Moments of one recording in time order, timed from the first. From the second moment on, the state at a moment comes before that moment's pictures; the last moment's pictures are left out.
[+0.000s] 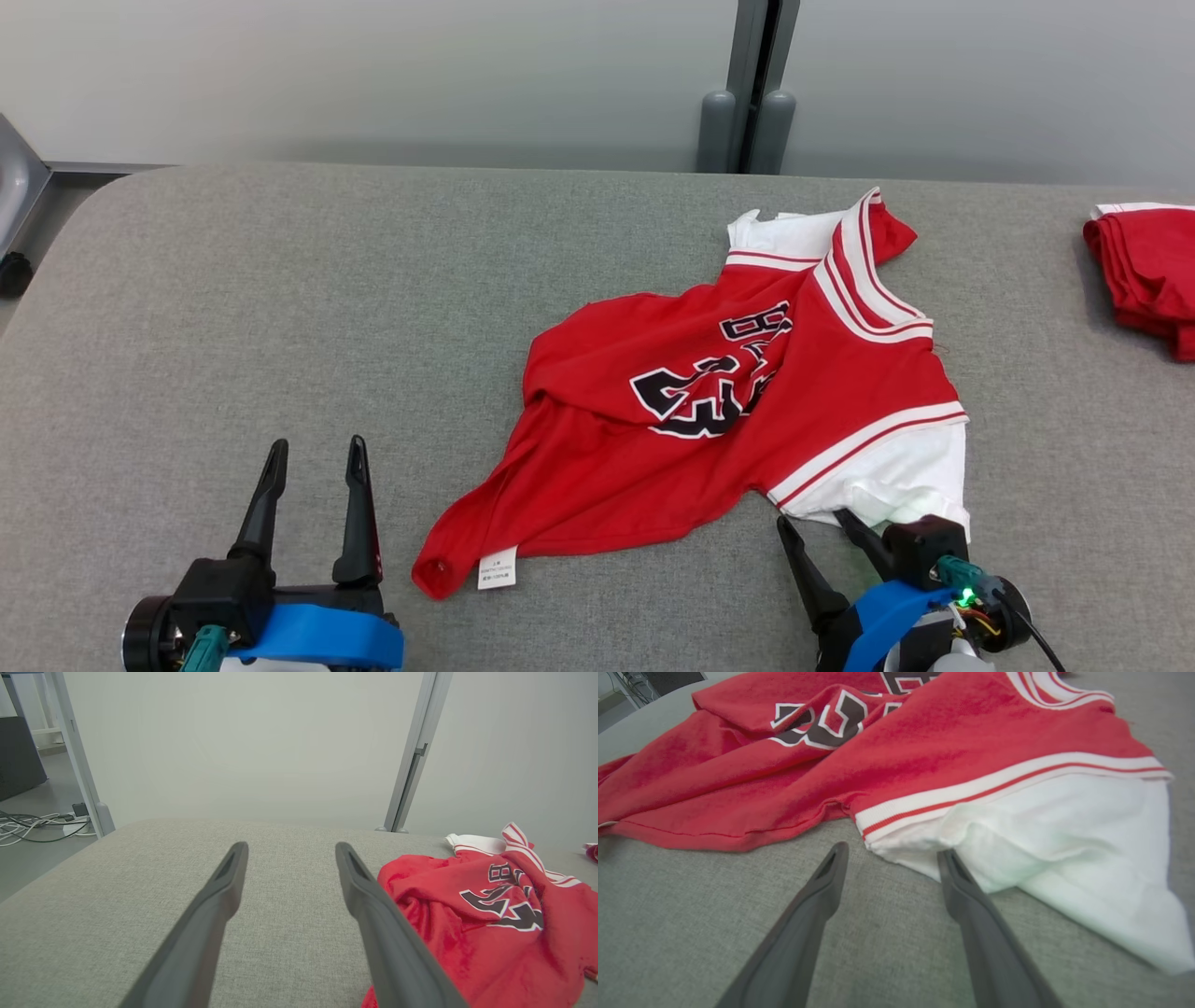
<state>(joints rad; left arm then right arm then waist) -0.01 0.05 -0.03 0.18 -0.14 -0.08 -0.26 -0.21 -0.06 0.21 0.63 0.18 0.13 -0.16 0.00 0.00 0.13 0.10</state>
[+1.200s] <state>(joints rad) 0.02 0.05 0.01 0.18 -0.14 -0.08 -0.26 -0.05 -0.07 0.08 0.29 0.20 0.13 -0.26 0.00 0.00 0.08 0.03</state>
